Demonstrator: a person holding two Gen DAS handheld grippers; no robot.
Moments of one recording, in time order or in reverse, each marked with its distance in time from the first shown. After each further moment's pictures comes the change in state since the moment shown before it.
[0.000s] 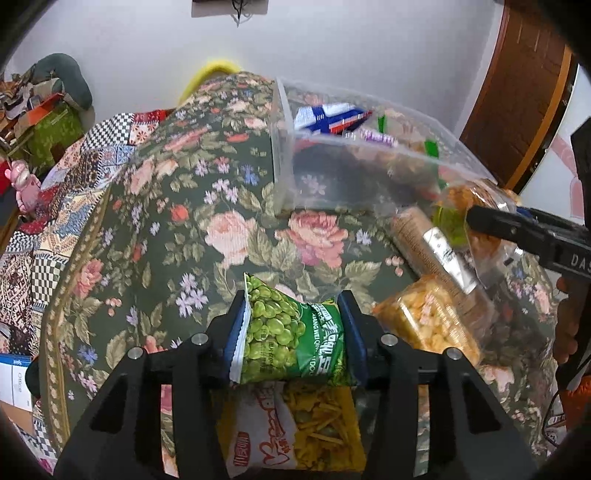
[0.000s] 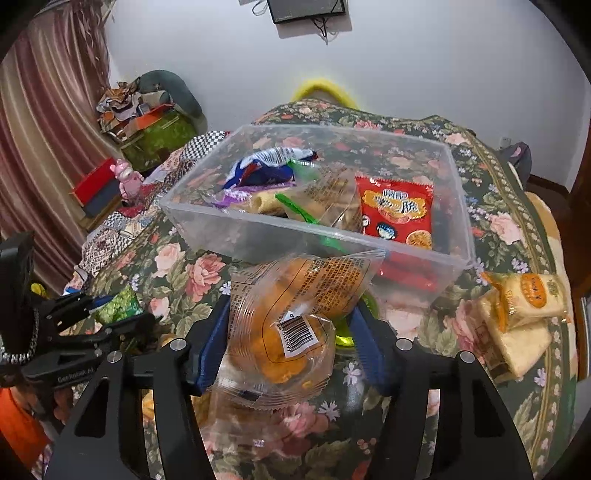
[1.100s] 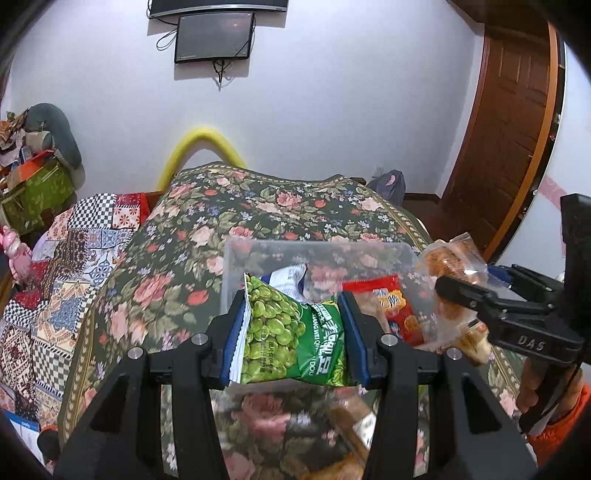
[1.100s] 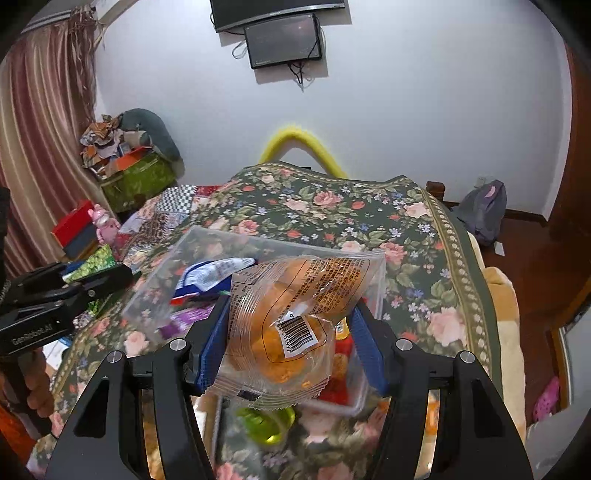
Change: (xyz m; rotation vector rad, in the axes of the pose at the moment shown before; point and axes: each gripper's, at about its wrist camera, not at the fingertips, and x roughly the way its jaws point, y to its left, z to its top) left arm -0.018 -0.052 0.143 0.034 -0.206 -0.032; right arm -0.020 -0.044 0.079 -0.005 -0.144 -0.096
